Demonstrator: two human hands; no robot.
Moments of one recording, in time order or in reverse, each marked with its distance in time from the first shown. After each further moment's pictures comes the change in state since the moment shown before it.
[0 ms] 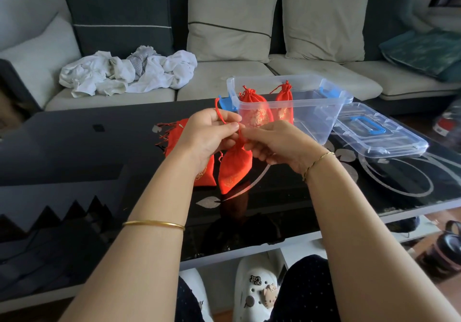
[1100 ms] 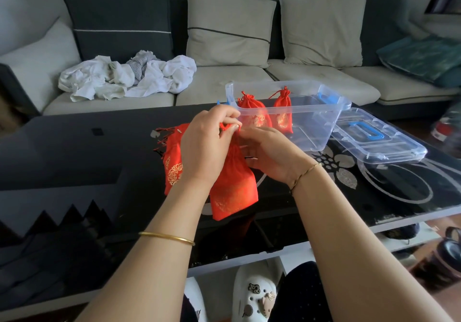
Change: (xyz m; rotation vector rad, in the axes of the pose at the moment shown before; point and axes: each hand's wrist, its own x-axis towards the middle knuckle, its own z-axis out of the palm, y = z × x) left_hand 0.001 -0.019 0.008 0.688 0.352 0.709; right_hand 0.016 0.008 0.015 0.613 -0.136 -0.028
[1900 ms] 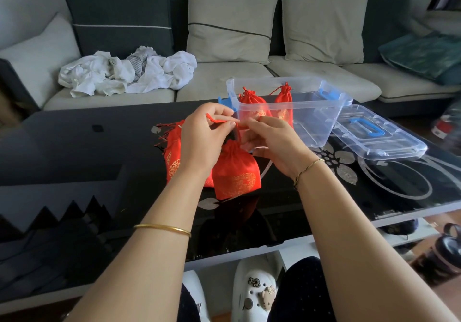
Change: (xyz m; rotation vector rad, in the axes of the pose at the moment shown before) left_hand 0.002 -0.003 -0.008 -0.279 -0.084 -0.294; right_hand -0.005 -0.003 -0.001 -0.149 0.189 -0.132
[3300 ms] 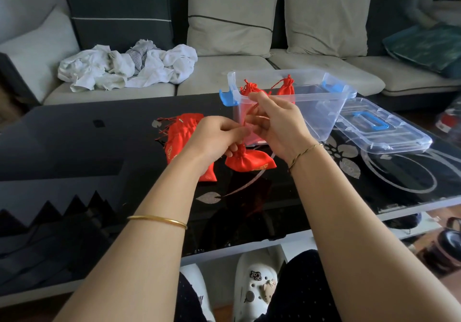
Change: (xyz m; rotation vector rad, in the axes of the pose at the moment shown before) left_hand 0.001 0.003 0.001 -0.072 -0.399 -0.381; right_hand 0.012 -0.005 0.005 0.275 0.169 -0.027
